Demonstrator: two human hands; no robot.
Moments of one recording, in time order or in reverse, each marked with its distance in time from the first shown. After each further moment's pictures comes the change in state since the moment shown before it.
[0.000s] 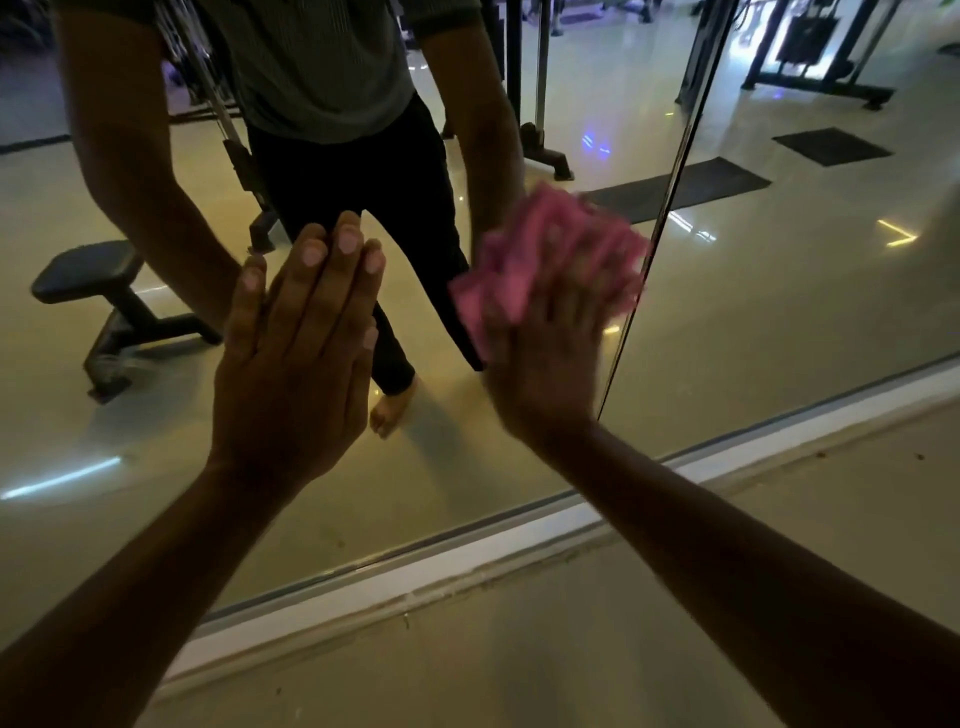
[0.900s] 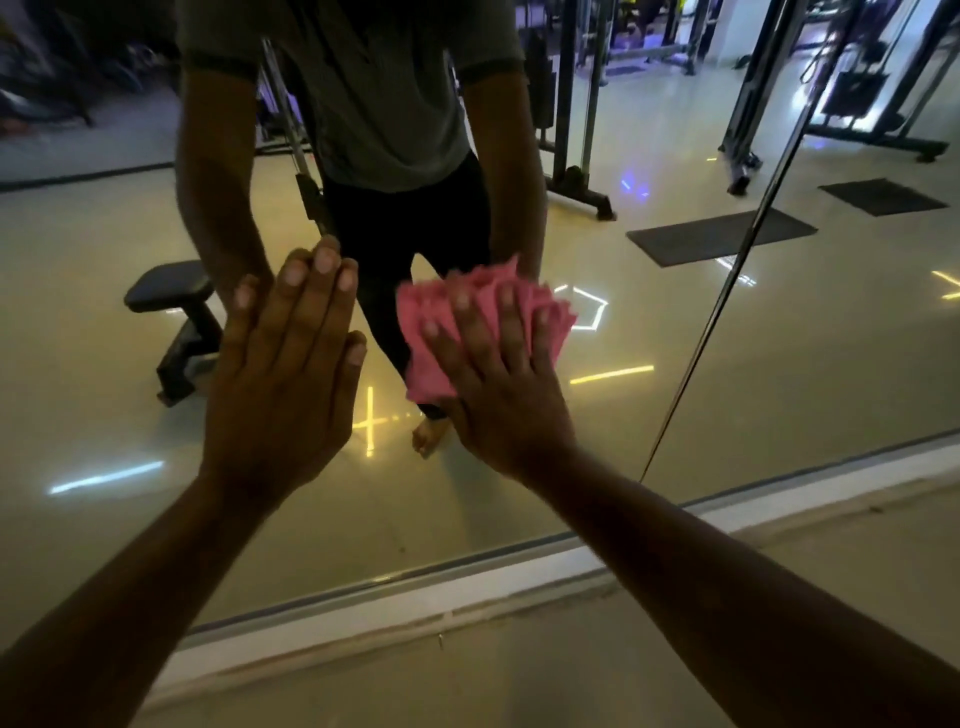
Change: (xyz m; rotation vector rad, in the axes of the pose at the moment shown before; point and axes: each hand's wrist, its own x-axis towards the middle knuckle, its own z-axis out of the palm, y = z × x) left_hand -0.035 -0.087 -0.045 0.002 0.031 -0.069; right_hand -0.007 -0.098 0.020 0.041 -0.095 -0.462
